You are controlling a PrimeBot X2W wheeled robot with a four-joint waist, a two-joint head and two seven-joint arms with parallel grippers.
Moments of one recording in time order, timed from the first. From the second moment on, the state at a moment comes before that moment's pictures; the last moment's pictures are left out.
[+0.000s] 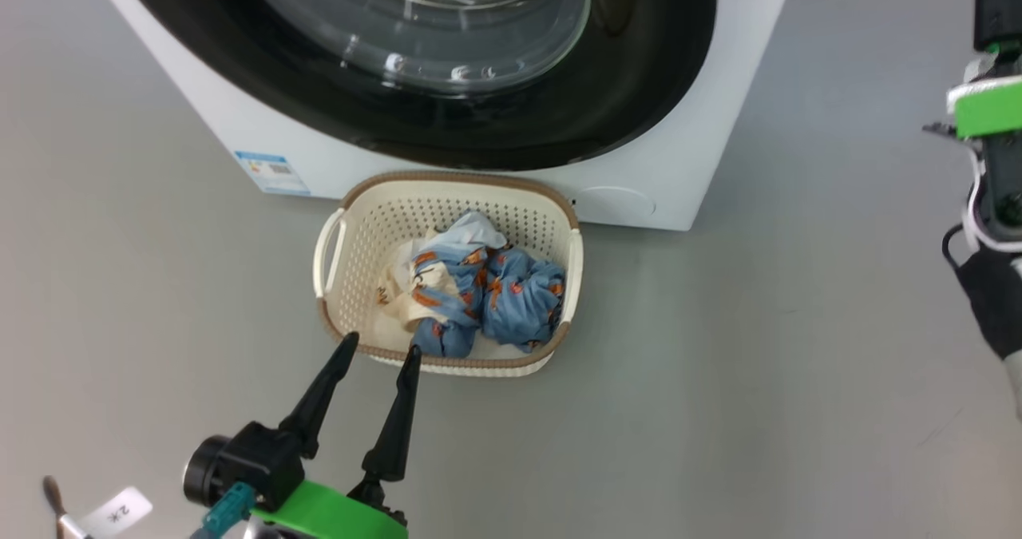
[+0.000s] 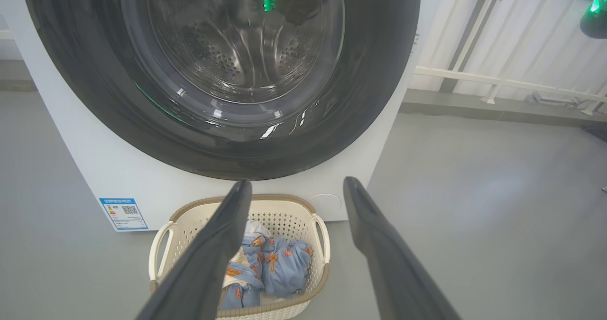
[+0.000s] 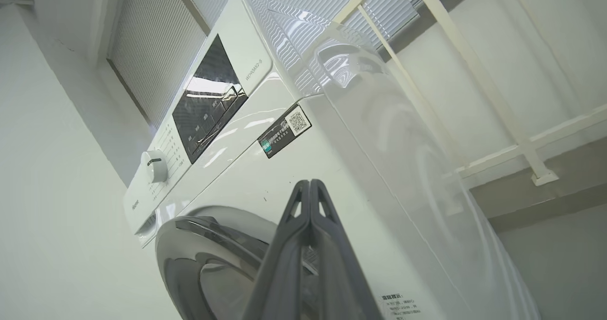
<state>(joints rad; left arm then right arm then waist) -0.10 0.04 -0.25 0.06 -0.24 -0.05 -0.25 -0.82 -0.41 0.19 0.35 1.08 0.13 -0.26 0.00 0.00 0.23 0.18</state>
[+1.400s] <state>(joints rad) -0.25 0.04 -0.42 0.02 -0.29 0.01 -0.26 -1.21 -0.59 0.37 0.60 1.61 0.13 0.48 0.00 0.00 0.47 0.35</state>
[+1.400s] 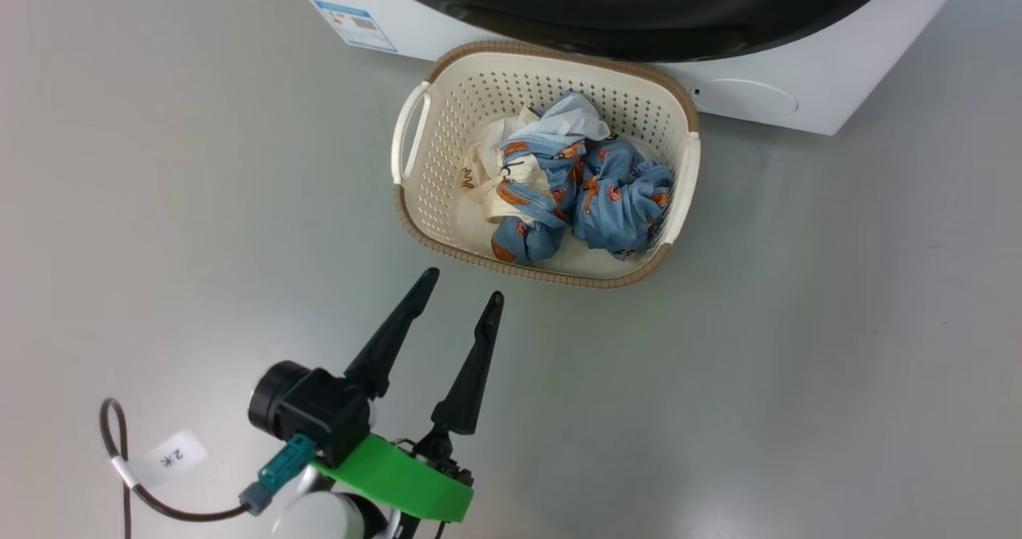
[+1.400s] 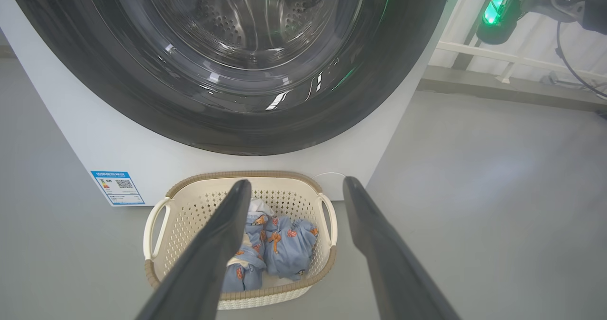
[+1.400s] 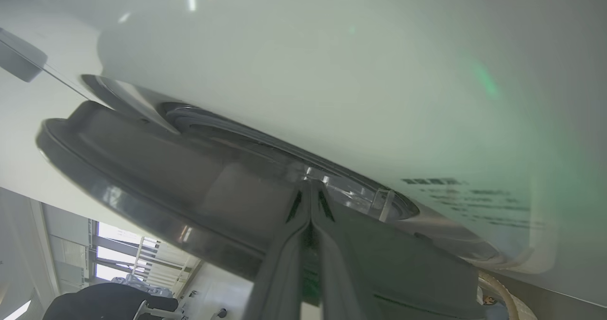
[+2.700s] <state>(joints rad) -0.19 0.04 -0.37 0.05 -0.27 -0.01 -0.26 -0.94 -0.50 0.53 0.38 1.57 0.13 0.55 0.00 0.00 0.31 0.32</state>
